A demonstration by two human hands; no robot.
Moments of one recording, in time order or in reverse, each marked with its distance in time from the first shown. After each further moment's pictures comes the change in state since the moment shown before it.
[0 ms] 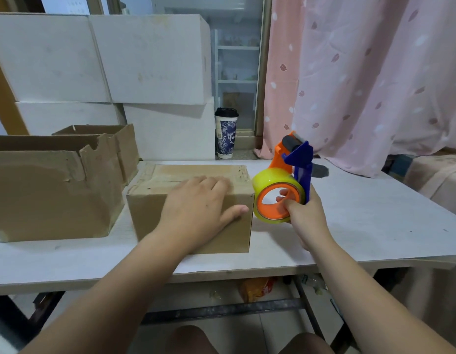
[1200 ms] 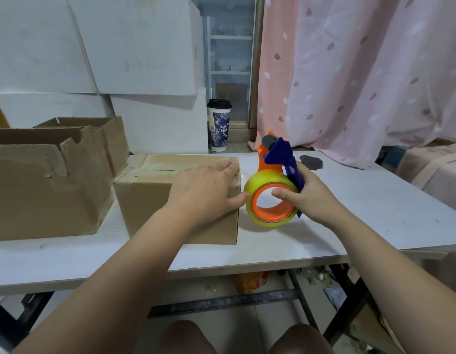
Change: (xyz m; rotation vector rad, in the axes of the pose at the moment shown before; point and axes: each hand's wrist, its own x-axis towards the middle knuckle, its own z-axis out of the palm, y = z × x) left_hand 0.037 0.007 0.019 -0.056 0.112 0.048; right_hand 0.008 -0.041 -0.034 -0.346 -0.400 -0.224
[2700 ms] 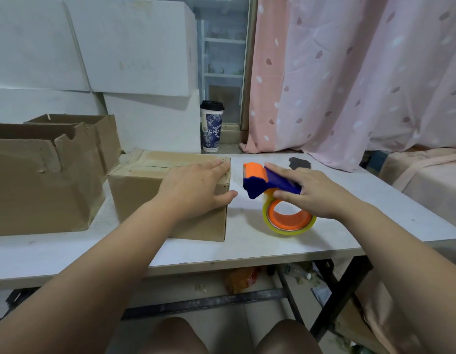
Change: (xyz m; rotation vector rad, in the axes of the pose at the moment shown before) left_hand -0.002 -0.006 -0.003 -0.026 -0.052 0.008; right_hand -0.005 -0.008 -0.039 -0.667 -0.187 -0.152
